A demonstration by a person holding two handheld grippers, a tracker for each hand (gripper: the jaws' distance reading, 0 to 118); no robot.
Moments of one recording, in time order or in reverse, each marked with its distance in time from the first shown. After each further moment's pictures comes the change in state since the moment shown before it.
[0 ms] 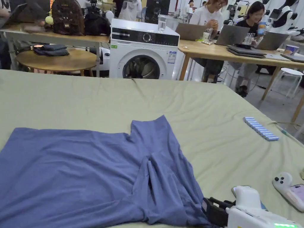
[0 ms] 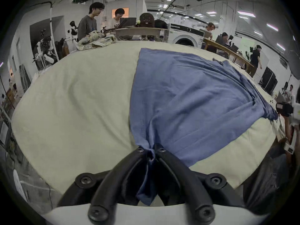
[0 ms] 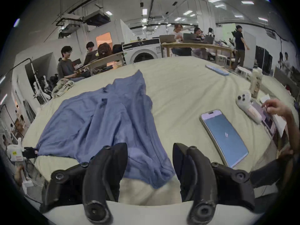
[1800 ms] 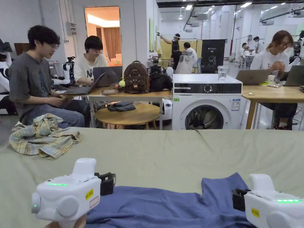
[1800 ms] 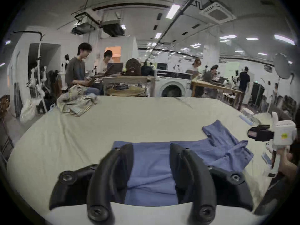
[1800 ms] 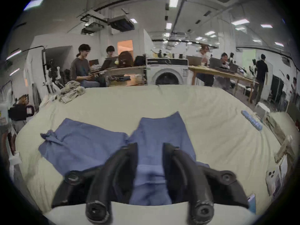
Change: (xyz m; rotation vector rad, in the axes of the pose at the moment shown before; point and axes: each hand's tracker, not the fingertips) left arm 0.060 0.232 -0.036 0.408 -0.121 -0.066; right arm -0.140 0.150 -0.127 0.159 0.117 0.235
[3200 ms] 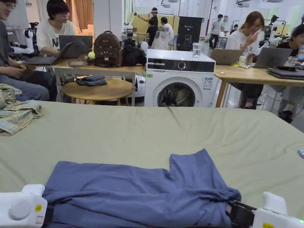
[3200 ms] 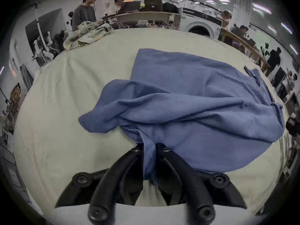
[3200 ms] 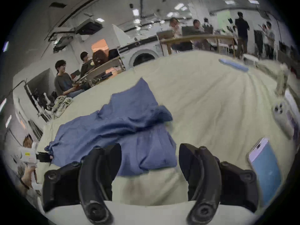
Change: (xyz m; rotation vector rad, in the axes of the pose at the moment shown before) left arm -0.058 -0.096 -0.068 -0.574 0.213 0.078; right arm 0.095 -0.094 0.019 -0.168 -0.059 -0.415
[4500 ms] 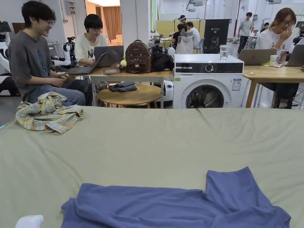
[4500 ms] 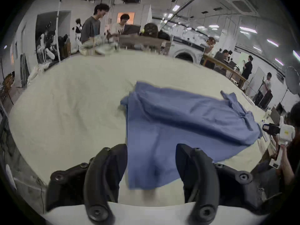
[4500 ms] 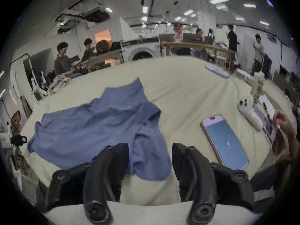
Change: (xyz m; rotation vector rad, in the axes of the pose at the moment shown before) left arm -0.044 -0.161 0.141 0.246 -0.168 0.066; right arm 0.019 -0.072 0.124 0.056 -0.088 0.232
